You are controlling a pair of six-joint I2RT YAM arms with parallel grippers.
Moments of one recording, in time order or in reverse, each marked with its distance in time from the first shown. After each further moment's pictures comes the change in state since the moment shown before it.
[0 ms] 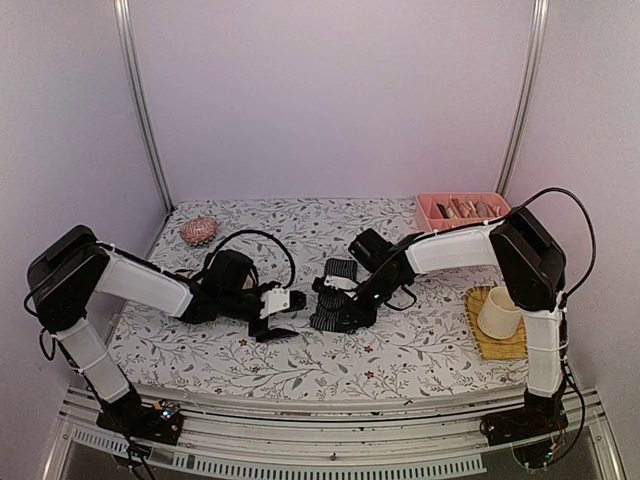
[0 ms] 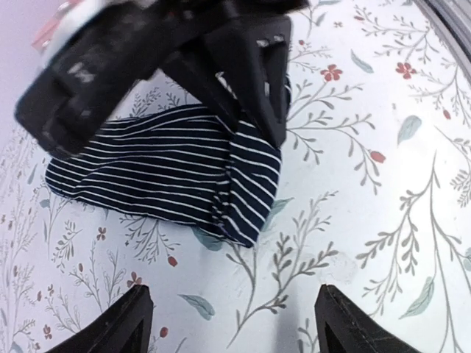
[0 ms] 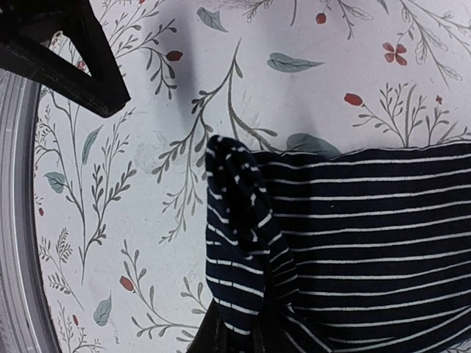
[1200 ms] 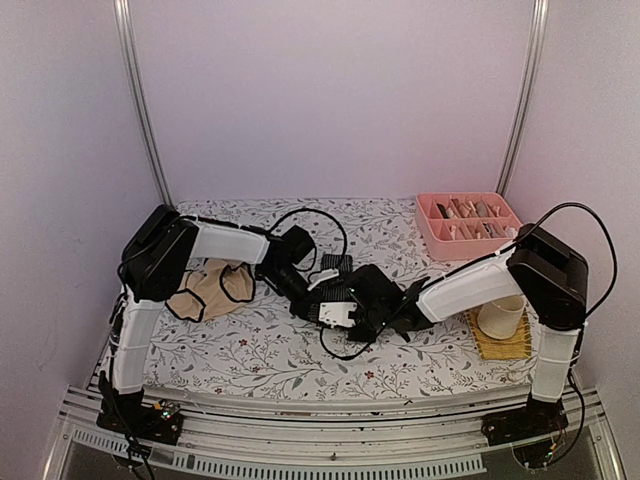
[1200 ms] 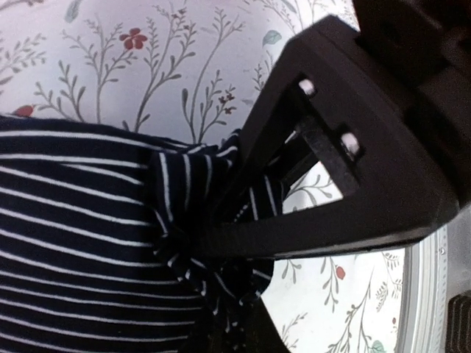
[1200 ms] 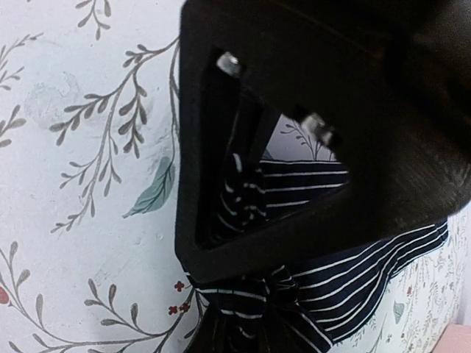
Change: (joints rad) left arm -0.002 0.594 0.864 -0.869 0.366 -0.227; right arm 0.193 -0.158 -0.369 0.546 0.664 -0.257
